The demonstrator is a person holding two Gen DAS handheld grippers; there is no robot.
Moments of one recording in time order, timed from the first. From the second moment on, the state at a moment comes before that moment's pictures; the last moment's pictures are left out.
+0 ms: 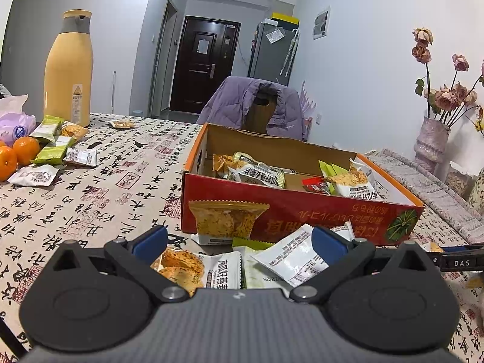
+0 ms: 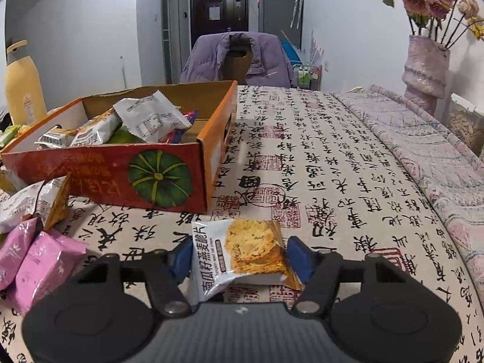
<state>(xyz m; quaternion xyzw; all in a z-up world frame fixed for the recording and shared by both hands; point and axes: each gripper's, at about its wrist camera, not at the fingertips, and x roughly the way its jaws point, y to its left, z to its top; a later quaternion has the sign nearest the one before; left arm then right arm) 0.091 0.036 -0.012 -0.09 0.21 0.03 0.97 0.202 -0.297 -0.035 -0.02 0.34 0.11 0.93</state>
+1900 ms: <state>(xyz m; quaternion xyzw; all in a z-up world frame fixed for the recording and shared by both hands) 0.094 0.002 -0.023 -0.04 0.37 0.00 0.93 0.150 -0.252 -0.018 0.02 0.22 0.15 0.96</state>
